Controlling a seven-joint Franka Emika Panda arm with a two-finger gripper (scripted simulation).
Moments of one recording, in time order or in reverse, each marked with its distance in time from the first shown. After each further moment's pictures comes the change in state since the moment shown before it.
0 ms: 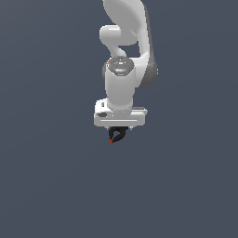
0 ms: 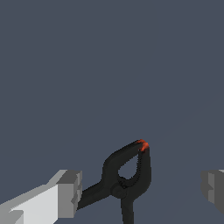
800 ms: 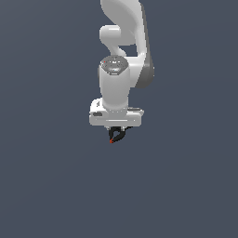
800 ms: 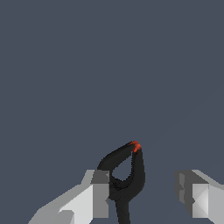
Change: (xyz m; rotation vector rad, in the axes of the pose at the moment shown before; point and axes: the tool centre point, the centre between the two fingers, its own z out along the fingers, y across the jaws) arm 0.003 0.015 -0.003 0.004 0.007 0.040
